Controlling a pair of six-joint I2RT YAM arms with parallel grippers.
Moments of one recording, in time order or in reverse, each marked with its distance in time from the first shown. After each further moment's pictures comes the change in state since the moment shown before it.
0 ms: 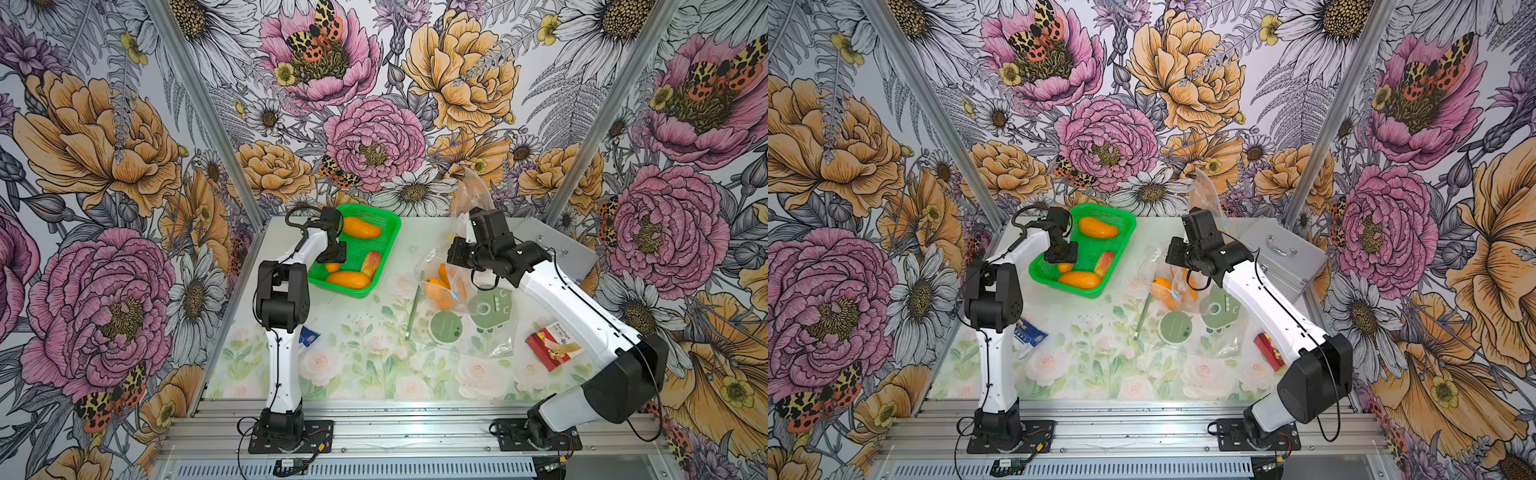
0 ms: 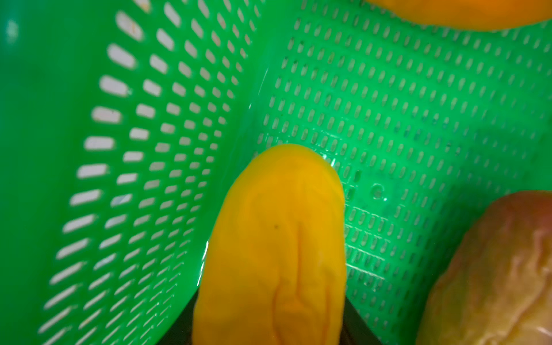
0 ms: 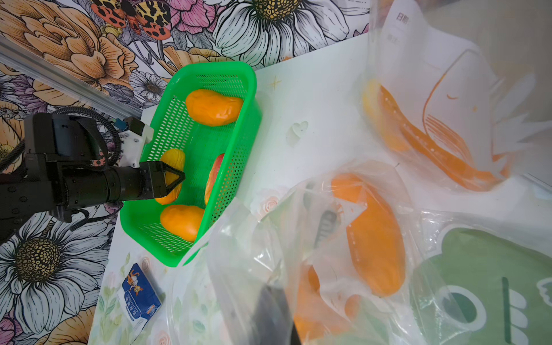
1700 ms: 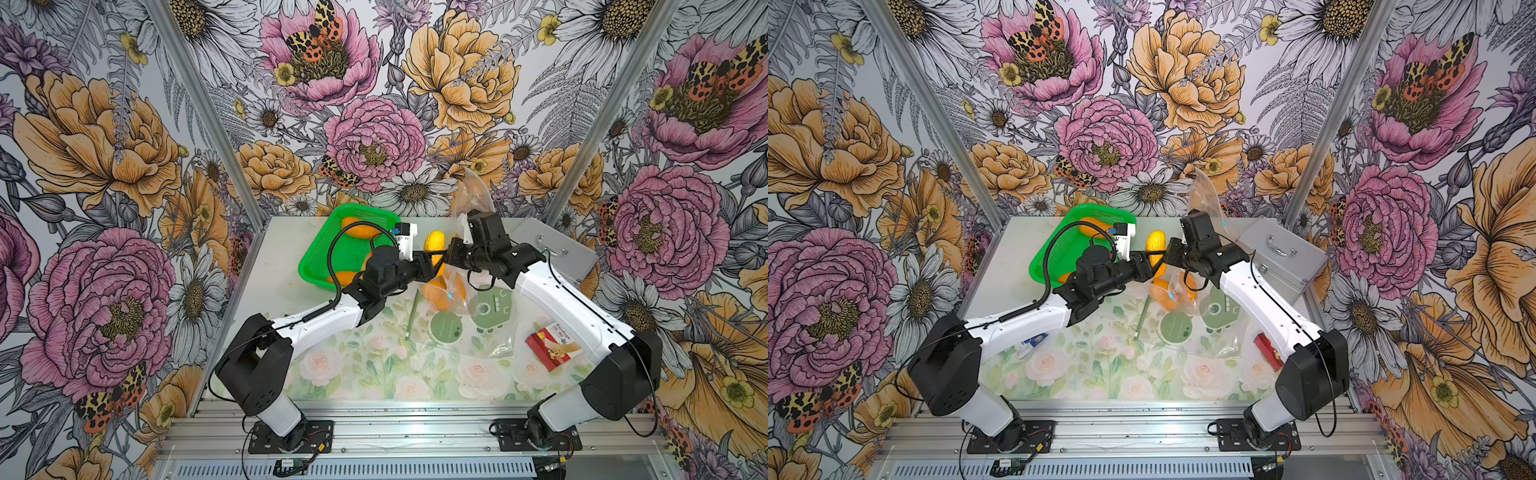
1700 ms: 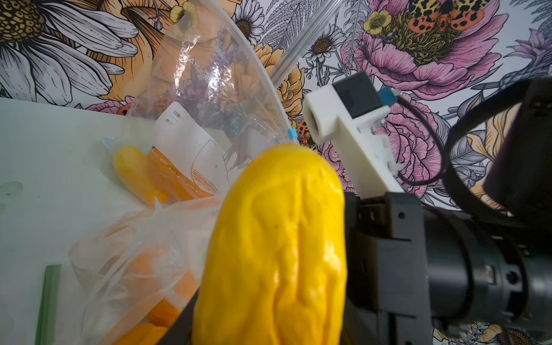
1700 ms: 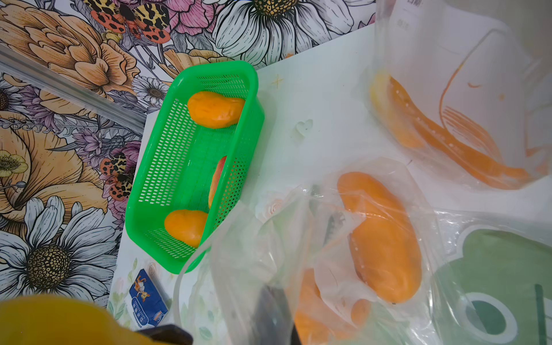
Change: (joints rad) left arm -0.608 -0.589 -0.789 1.261 0.280 -0.548; right arm 0.000 0.018 -0.032 0.064 -0.016 0.046
